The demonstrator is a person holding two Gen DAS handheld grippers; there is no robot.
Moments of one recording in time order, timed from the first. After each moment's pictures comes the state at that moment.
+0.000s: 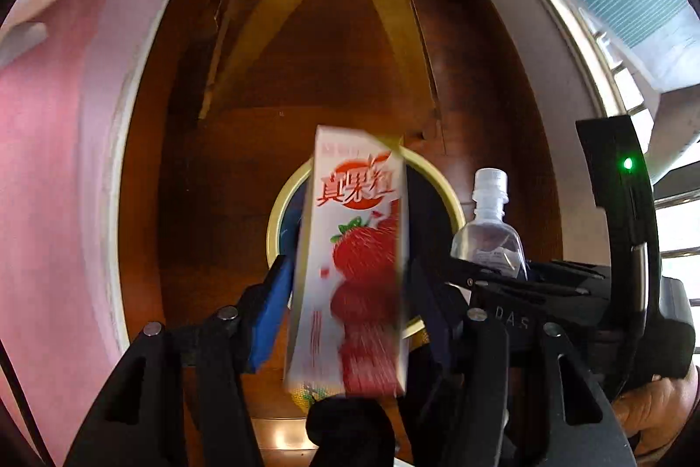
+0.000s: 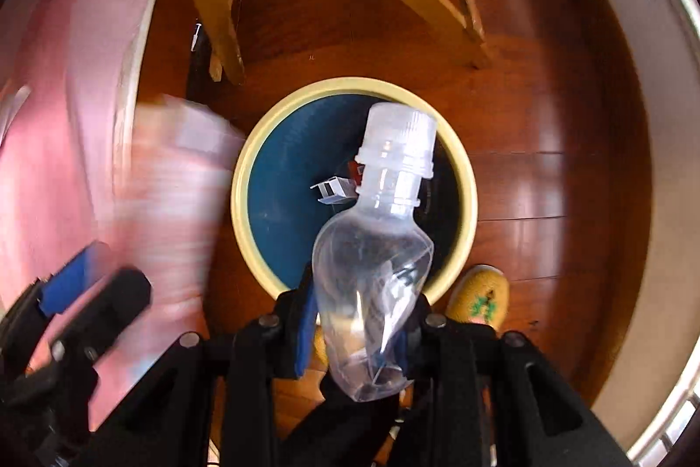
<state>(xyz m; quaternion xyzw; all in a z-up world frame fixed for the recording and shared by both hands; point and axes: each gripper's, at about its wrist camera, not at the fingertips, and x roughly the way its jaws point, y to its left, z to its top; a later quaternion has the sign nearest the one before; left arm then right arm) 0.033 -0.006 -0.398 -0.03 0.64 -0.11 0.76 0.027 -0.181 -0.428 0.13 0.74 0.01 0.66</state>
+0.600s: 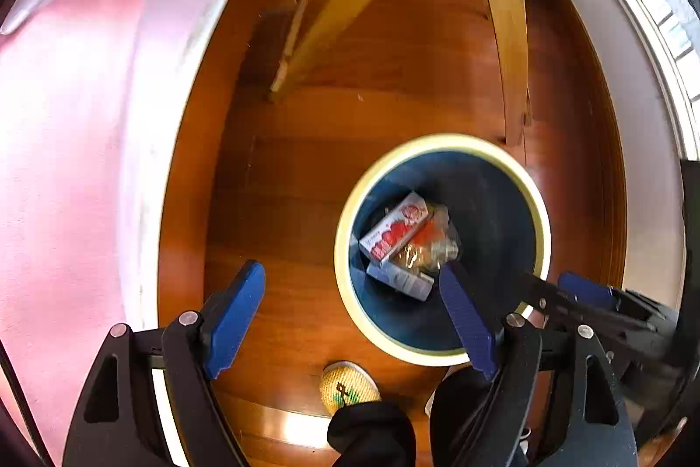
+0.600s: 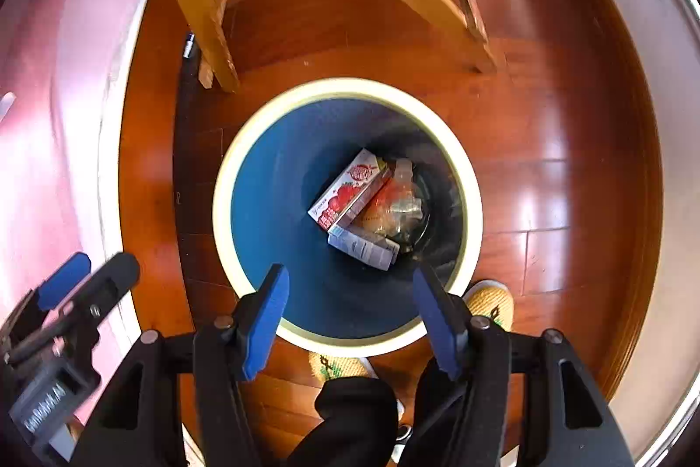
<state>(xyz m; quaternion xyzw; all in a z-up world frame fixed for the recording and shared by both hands) 0.041 0.023 -0.425 -0.02 0.65 0.03 0.76 0.035 -0.182 -0.445 0.12 0.72 0.01 0.68</state>
